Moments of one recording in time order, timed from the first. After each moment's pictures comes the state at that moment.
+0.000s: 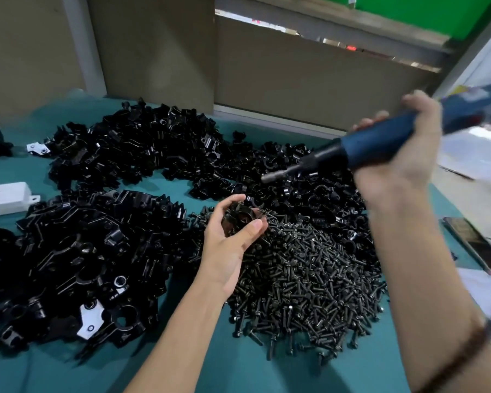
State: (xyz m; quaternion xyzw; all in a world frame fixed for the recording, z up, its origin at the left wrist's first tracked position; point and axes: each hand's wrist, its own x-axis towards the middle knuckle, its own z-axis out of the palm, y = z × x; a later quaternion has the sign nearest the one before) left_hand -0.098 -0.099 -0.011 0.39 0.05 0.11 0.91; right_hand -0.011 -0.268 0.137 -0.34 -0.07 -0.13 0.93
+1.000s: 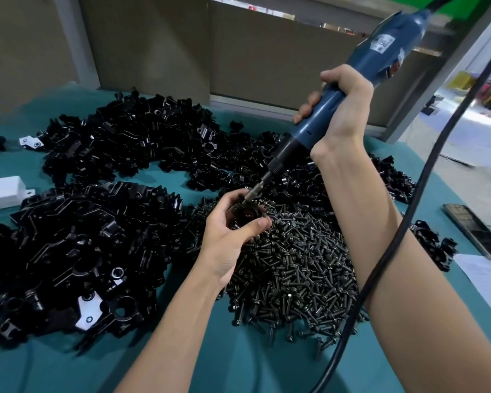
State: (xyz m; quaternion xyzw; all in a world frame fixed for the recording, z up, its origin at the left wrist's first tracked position) left_hand -0.099 -0.097 -0.008 0.51 0.04 0.10 0.85; right_hand 0.011 -0.190 0.149 -0.49 -0.06 -0.02 0.87
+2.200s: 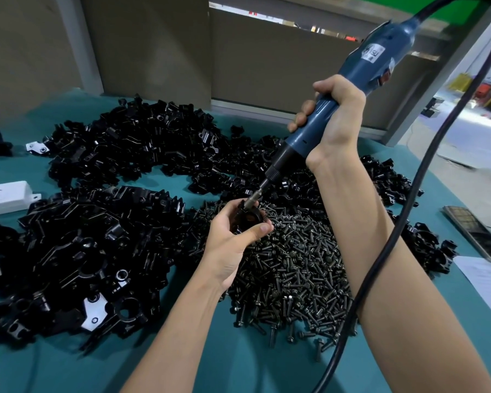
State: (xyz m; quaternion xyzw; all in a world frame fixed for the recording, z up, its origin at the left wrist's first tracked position) left_hand -0.099 -0.099 -0.006 0.51 0.07 0.09 0.85; right_hand 0.008 -0.187 0.147 -0.48 -0.07 0.00 0.87
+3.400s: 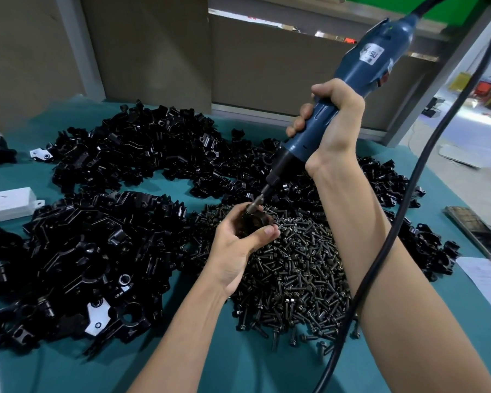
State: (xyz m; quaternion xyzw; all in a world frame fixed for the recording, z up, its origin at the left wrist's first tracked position) left_hand -0.097 -0.099 -0.015 0.44 -0.01 0.06 0.89; right_hand 0.002 -0.185 0.146 -0.48 -0.09 0.00 0.87
